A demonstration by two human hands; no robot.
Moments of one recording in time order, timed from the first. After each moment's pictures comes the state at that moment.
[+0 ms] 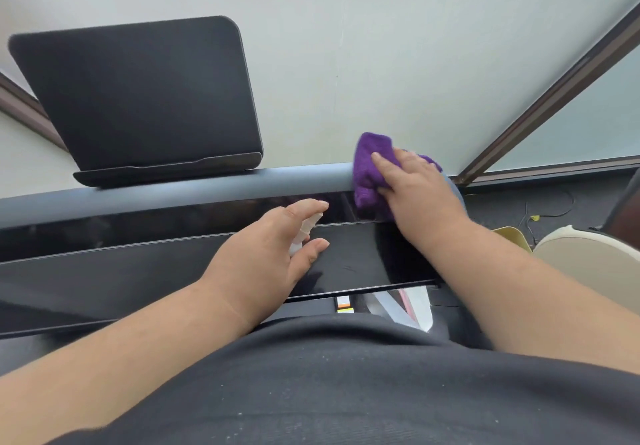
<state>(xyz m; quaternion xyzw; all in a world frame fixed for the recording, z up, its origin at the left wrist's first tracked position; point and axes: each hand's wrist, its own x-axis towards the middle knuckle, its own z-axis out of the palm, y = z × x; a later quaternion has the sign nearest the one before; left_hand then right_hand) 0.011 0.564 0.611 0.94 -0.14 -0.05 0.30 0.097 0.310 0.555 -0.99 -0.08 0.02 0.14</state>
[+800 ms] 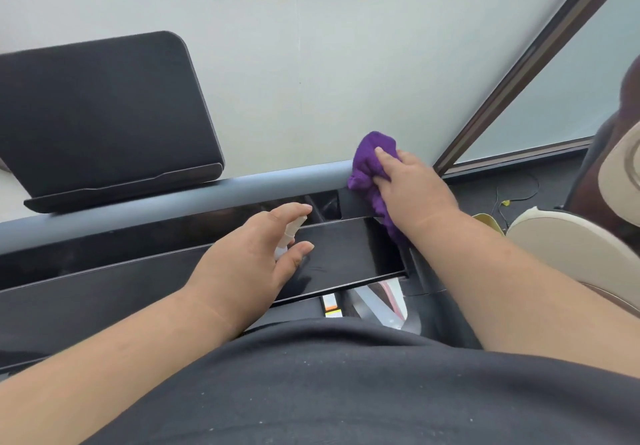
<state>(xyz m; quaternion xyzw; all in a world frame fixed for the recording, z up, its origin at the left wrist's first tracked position) 0.014 0.546 0.605 0.94 -0.17 -0.06 0.30 0.092 0.269 0.558 -0.99 0.05 0.05 0.15</state>
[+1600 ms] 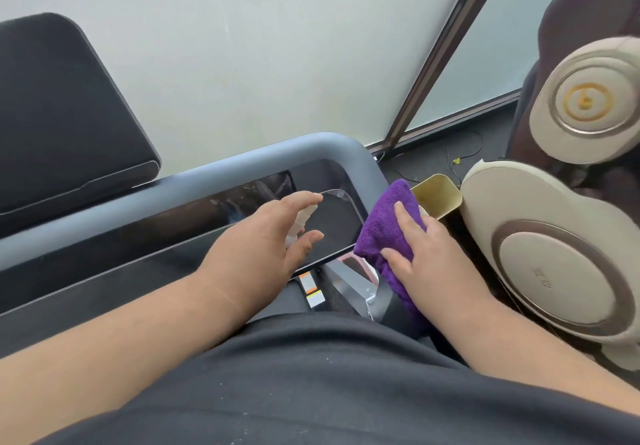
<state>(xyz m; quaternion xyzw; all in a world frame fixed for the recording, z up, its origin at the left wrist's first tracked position) 0.018 0.498 0.597 0.91 -0.26 -0.14 0.29 -0.081 0.256 0.564 -0.96 0.18 0.09 0.19</state>
